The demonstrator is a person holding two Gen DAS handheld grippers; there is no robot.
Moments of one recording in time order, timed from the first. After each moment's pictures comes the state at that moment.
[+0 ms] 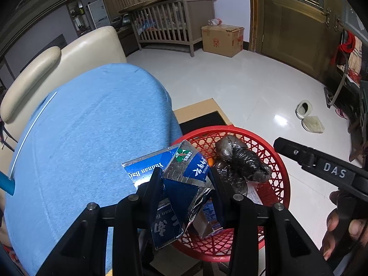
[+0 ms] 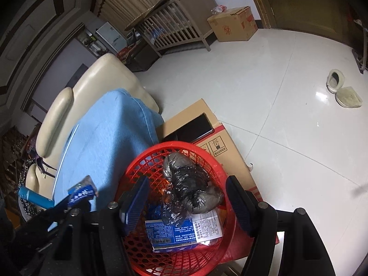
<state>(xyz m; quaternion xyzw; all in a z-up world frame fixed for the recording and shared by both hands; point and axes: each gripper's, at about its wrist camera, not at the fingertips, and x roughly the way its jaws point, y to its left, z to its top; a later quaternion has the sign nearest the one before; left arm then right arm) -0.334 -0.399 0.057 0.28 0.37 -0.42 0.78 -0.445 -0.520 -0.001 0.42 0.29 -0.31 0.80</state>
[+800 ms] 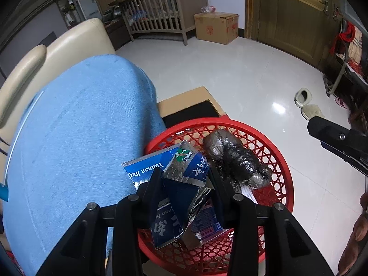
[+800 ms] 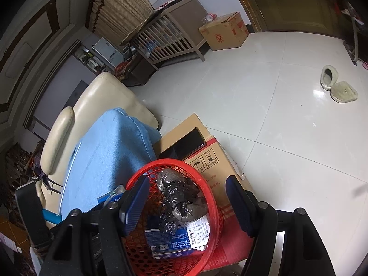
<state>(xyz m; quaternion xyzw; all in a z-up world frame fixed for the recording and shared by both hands) -0.339 -0.442 0.020 0.31 0.39 -0.43 0.75 -0.477 -0.535 0.009 0.44 0.24 -0.33 0.80</state>
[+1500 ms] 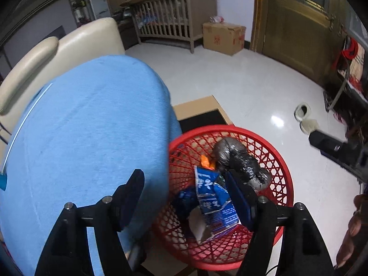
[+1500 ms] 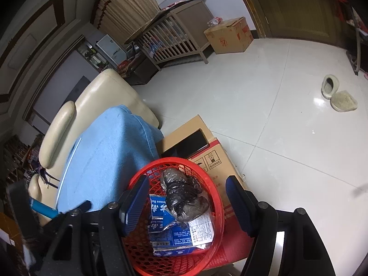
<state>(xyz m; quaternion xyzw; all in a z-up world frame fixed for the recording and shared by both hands) -0.316 -0.400 0.048 0.25 0.39 -0.42 0.78 -0.467 -0.519 0.023 0.41 0.26 -0.33 0.81</state>
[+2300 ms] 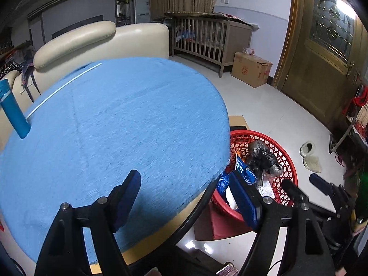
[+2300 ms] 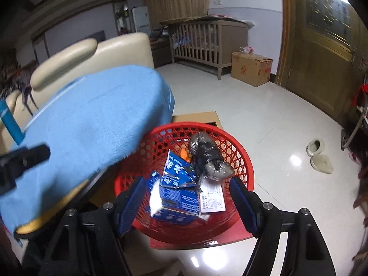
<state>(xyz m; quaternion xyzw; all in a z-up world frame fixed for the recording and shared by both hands) -0.298 -0.253 0.080 0.14 0.37 -0.38 0.83 -0.406 -0.372 0.034 0.18 0.34 -0.36 0.85</state>
